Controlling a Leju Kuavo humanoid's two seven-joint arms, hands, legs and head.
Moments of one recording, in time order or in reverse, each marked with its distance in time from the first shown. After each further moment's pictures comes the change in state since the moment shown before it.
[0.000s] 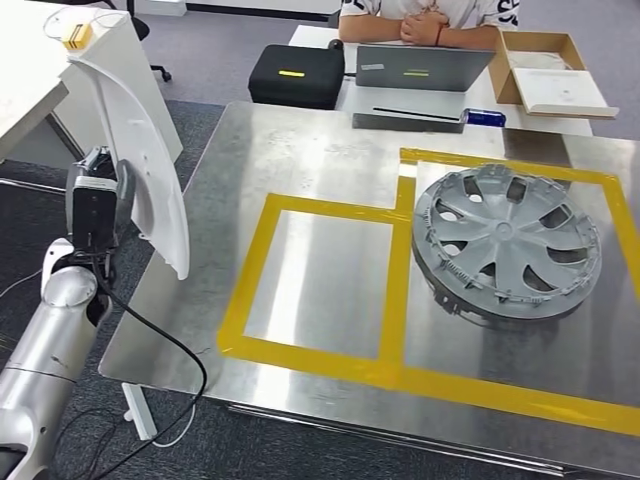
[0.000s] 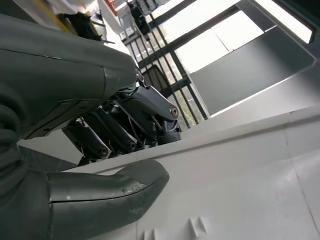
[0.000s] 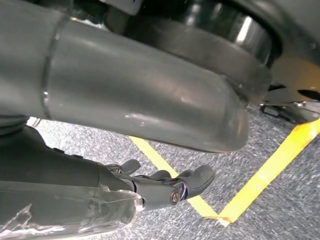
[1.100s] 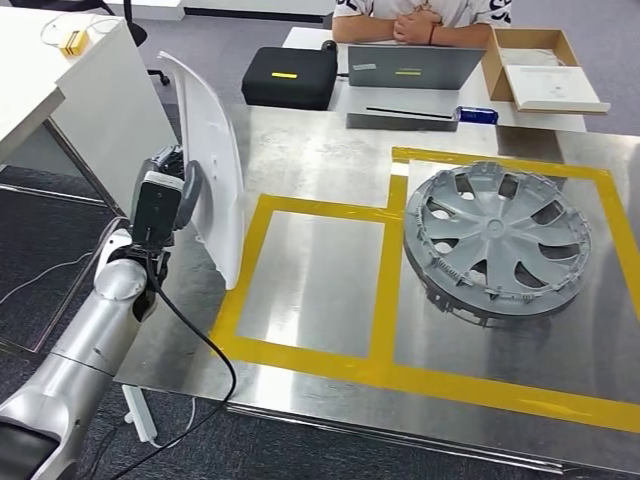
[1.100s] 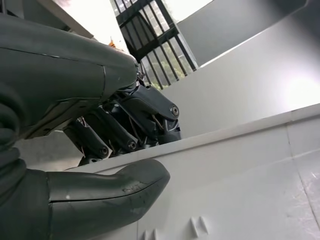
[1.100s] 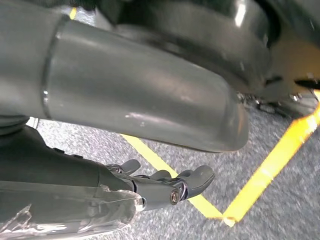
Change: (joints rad) left arm -0.070 -0.104 -0.168 0.068 0.052 -0.040 0.036; right arm 0.000 0.012 0.014 0.032 -0.097 -0.012 -0.068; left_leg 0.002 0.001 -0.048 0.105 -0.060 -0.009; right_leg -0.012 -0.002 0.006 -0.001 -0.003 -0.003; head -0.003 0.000
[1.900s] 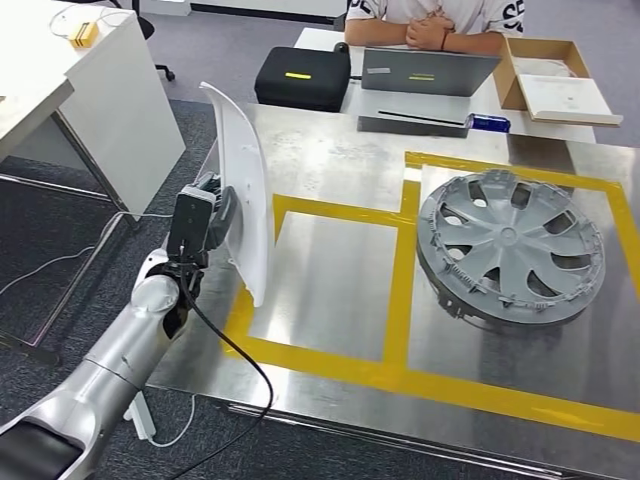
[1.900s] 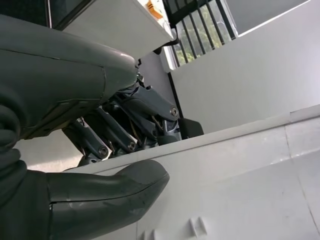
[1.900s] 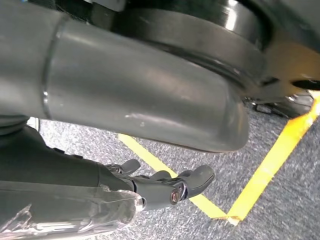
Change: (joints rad) left arm 0.020 -0.071 -0.088 0.090 0.115 -0.007 0.018; right arm 0.000 0.014 0.017 0.019 -0.081 -0.042 -0.043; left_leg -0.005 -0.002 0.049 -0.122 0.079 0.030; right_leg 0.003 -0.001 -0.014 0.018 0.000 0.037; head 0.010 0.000
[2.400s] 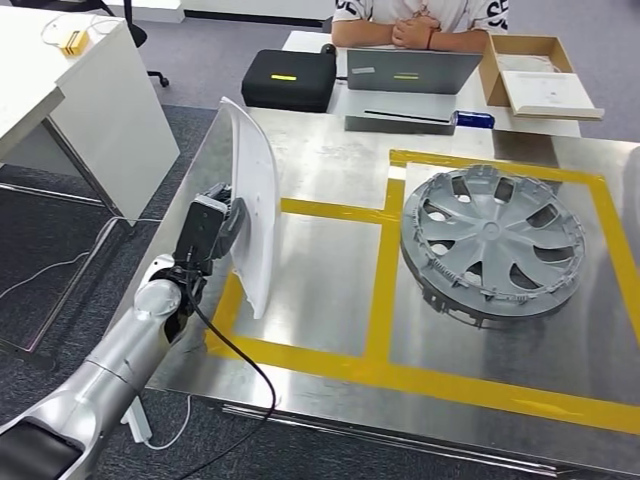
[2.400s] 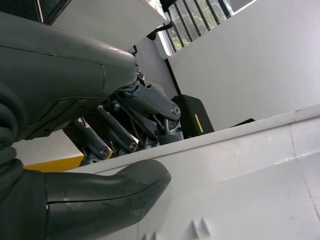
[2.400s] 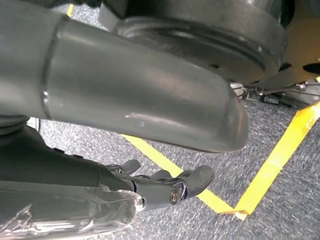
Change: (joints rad) left arm -0.010 0.004 -0.028 0.047 0.010 -0.043 -0.006; right arm 0.005 -0.002 0.018 -0.012 -0.029 -0.009 -0.013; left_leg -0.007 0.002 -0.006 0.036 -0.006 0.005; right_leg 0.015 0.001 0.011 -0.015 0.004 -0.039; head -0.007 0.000
